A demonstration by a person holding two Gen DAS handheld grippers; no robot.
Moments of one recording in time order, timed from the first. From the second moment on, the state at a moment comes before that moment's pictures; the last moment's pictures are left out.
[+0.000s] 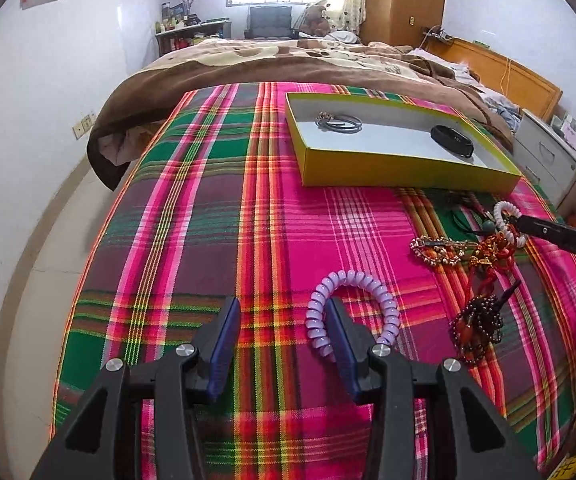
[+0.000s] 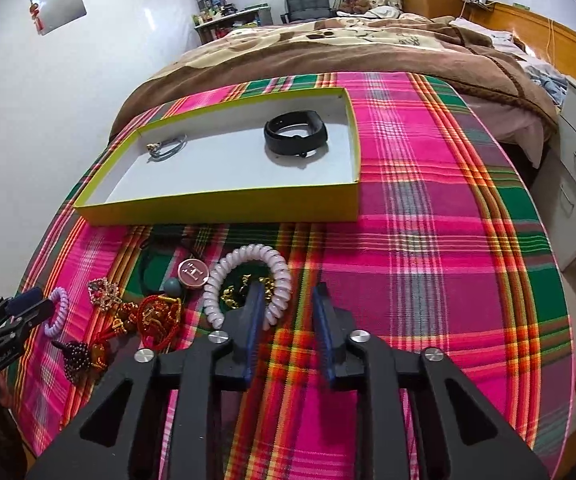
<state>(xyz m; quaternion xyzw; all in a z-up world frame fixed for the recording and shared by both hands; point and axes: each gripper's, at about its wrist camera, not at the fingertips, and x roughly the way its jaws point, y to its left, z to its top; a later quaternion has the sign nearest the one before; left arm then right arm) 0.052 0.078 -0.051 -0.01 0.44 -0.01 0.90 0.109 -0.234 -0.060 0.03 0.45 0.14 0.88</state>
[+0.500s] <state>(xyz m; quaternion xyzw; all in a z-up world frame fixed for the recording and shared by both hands) 0.048 0.092 -0.051 -0.02 0.43 0.01 0.90 0.099 -0.236 -0.058 0.05 0.44 0.13 0.88</state>
